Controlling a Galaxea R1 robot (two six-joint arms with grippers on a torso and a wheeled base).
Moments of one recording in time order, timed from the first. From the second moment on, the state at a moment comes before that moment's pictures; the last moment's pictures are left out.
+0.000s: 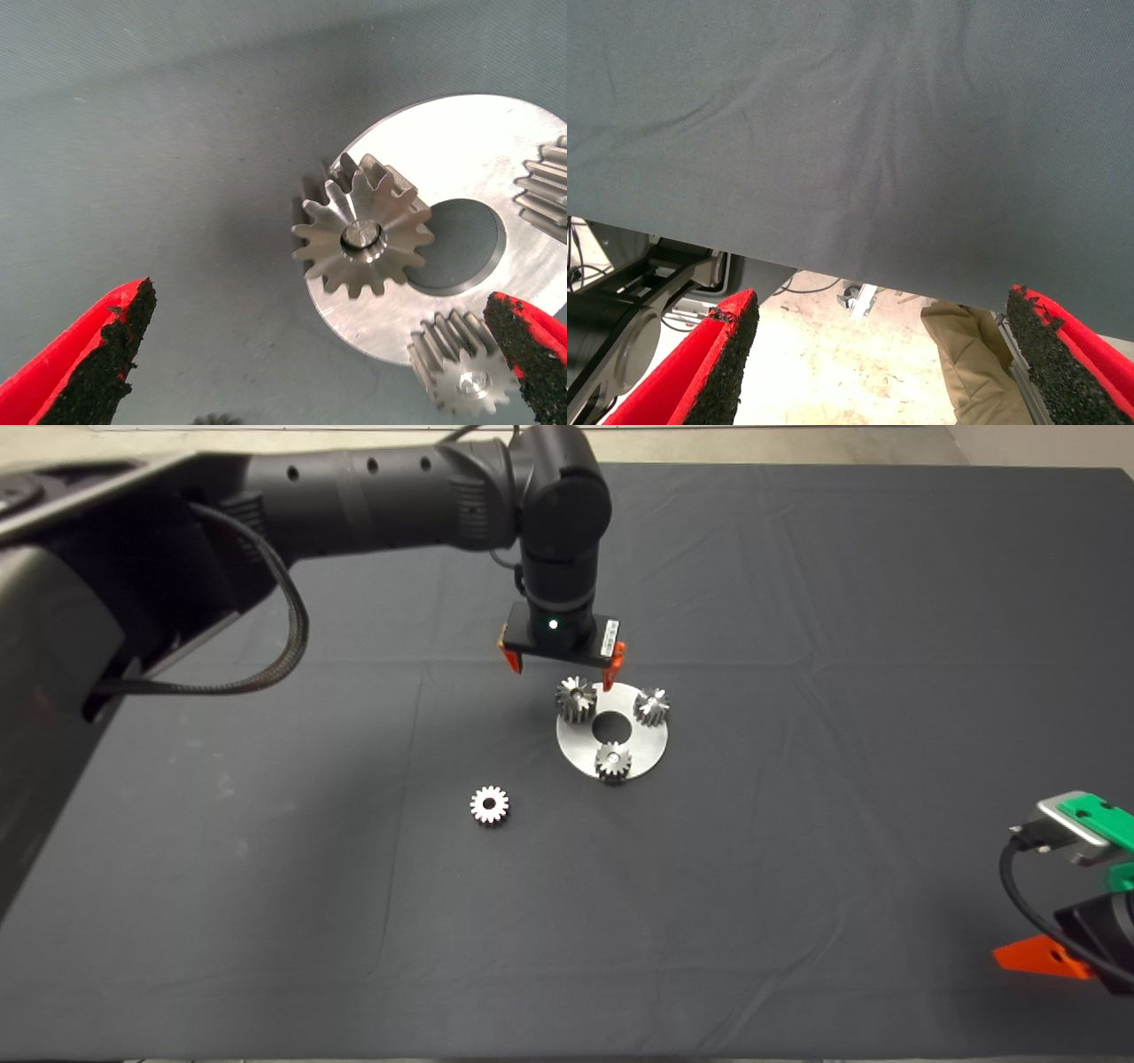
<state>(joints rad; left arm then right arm) -0.49 2.96 -1.60 0.31 1.43 -1.16 0.42 1.75 -0.33 -0.23 -1.53 1.22</state>
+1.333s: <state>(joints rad) -0.42 2.96 -1.60 0.37 1.33 -1.19 0.42 1.75 -0.33 -0.23 -1.53 1.22</state>
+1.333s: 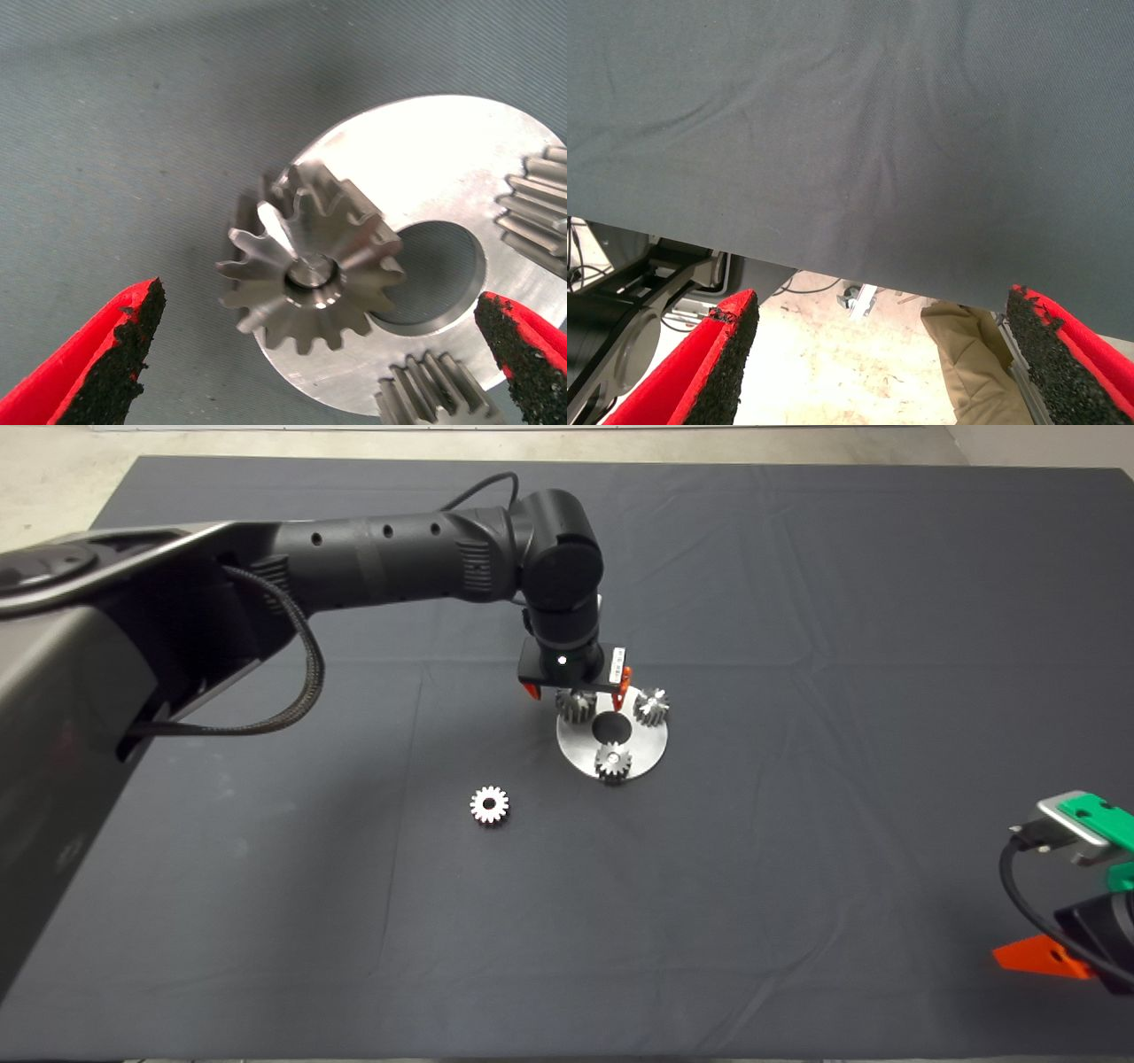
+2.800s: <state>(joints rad) -0.40 2.96 -1.60 0.44 1.36 -1.19 0.42 1.80 -0.33 -0.23 -1.53 1.24</state>
